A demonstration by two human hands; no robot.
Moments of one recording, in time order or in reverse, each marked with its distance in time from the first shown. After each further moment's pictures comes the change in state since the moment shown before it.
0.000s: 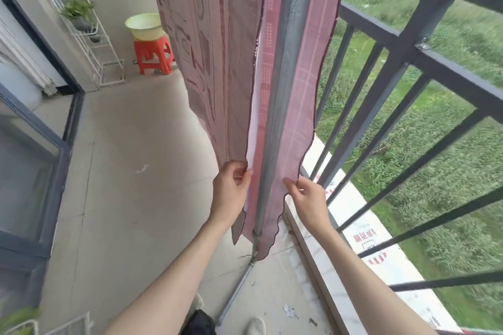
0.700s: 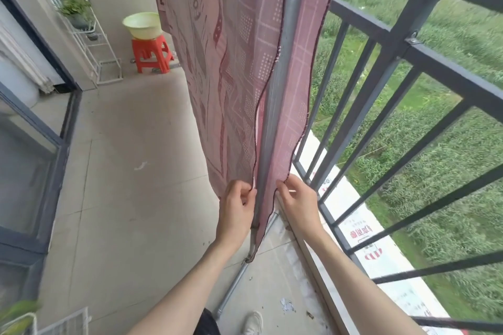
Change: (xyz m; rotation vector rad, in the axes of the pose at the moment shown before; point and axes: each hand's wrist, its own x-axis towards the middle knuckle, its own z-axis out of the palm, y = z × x) left_hand -0.055 -0.028 0.011 0.109 0.015 0.082; right_hand -0.037 -0.008 0.004 0.066 -0.013 -0.113
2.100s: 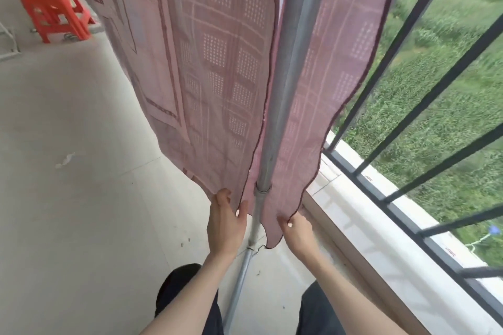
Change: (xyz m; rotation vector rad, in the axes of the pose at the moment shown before) left_hand -0.015 -0.376 0.169 0.242 -0.200 -0.141; right_hand -0.046 0.362 0.202 -0.176 -0.017 0.558
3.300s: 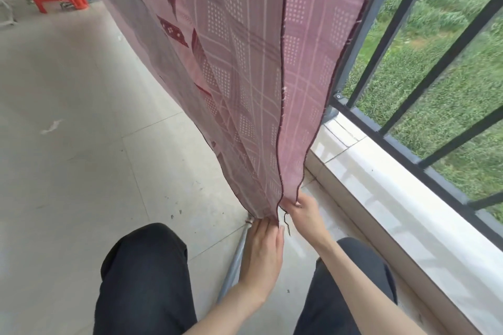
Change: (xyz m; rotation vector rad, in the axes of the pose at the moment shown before) left_hand -0.095 -0.105 0.151 0.160 -0.041 0.514; right_hand 0.066 0.147 0.068 0.305 -0.048 -0.196
